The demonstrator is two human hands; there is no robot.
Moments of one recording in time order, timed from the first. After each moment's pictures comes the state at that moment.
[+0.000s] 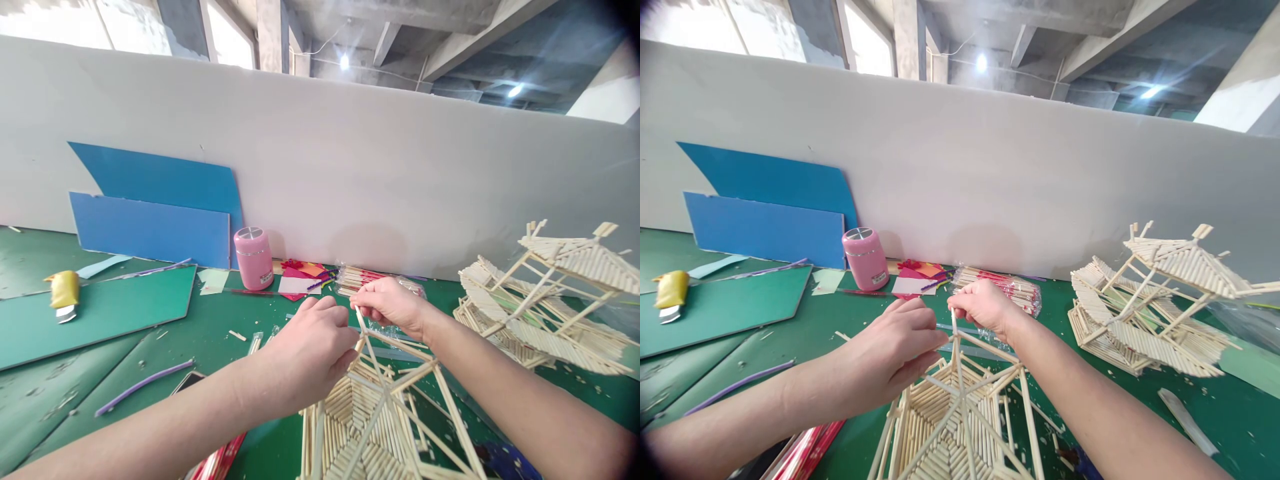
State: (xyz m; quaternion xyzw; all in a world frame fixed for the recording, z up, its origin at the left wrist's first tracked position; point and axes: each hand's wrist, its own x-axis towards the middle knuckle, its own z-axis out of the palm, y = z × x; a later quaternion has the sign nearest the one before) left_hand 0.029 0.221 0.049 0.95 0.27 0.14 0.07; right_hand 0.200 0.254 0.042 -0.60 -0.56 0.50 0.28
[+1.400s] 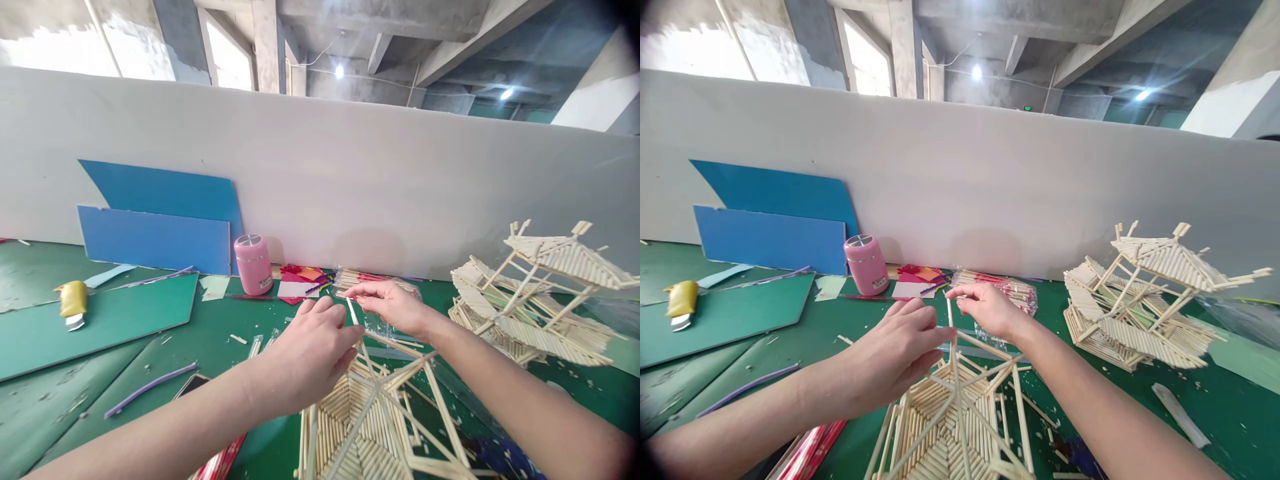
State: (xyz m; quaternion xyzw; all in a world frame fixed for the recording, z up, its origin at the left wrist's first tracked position) left_hand 0.035 0.211 0.061 0.95 0.29 0.11 0.04; right_hand 0.219 0.246 0.041 -0.51 -0.69 0.42 0.30
